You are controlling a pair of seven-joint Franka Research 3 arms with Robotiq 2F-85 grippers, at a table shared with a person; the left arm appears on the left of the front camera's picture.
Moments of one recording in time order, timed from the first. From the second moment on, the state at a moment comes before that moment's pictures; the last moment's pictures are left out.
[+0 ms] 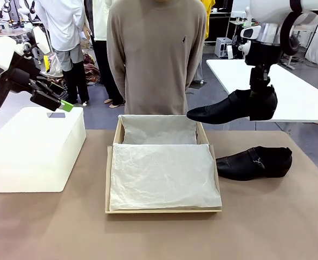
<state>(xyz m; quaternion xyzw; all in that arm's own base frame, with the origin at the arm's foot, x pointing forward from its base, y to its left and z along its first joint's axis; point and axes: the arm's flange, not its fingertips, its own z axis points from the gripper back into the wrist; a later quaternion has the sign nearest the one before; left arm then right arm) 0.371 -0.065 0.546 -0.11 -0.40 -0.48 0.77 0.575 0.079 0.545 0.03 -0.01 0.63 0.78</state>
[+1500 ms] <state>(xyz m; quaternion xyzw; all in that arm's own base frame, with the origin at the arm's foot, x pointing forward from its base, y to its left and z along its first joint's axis) 0.371 -0.065 0.546 -0.11 -0.40 -0.48 0.77 0.613 0.198 0.542 0.06 -0.01 0.62 0.78</state>
